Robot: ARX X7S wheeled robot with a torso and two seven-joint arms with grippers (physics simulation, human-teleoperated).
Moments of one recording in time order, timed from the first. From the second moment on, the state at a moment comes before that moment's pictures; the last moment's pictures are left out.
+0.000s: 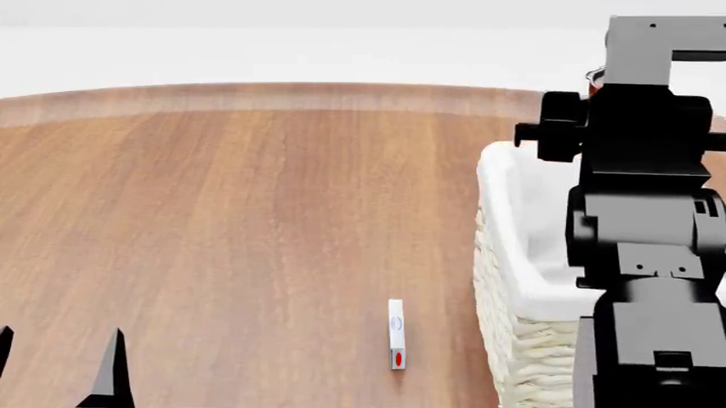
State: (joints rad) left arm 0.03 -0.35 0.17 0.36 -0.39 -0.05 -0.23; right arm 1.45 0.19 -0.19 1.31 0.12 0.38 0.12
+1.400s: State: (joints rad) left arm 0.02 -0.36 0.17 0.33 -0.42 -0.04 -0.24; right arm 1.46 0.19 -0.08 1.31 0.00 0.56 0.07
